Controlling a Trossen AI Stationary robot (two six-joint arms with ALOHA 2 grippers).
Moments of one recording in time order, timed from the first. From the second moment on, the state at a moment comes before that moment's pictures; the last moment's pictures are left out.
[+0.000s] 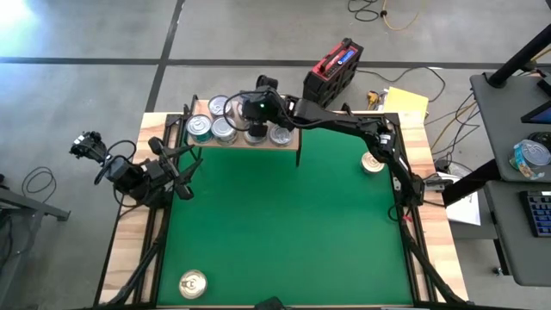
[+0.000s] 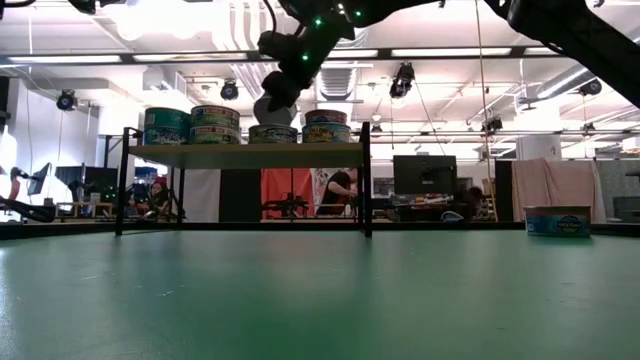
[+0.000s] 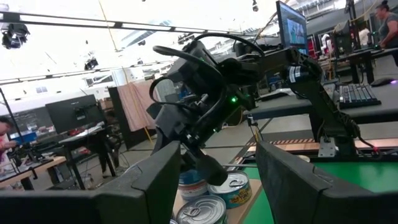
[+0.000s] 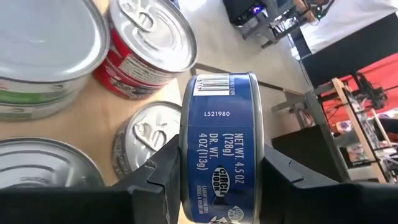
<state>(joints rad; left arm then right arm) -0.62 0.43 0.40 0.50 -1.12 0.67 -0.31 2.23 2.23 -0.53 0.44 -0.59</state>
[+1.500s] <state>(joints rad) -0.62 0.43 0.40 0.48 -1.12 0.67 -0.30 2.24 2.22 -0.55 0.39 -0.67</state>
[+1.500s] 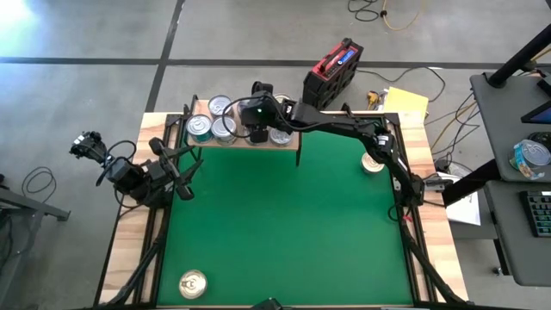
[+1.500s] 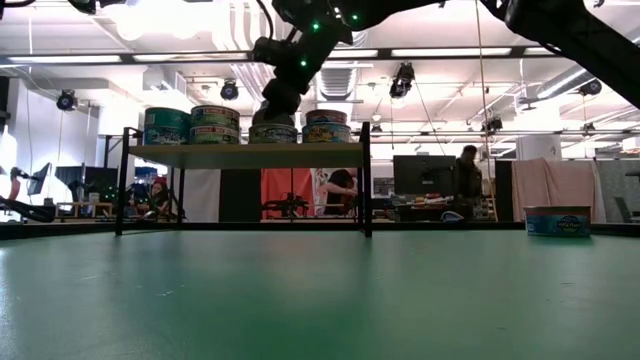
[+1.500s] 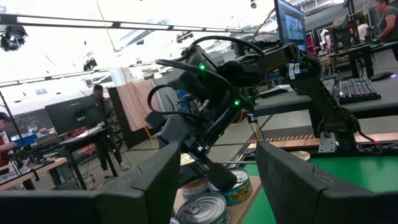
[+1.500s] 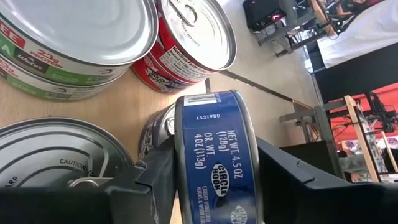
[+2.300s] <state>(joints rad) -0.62 0.43 0.40 0.47 -1.12 0.67 -0.29 2.24 2.22 -0.52 0.39 -0.73</state>
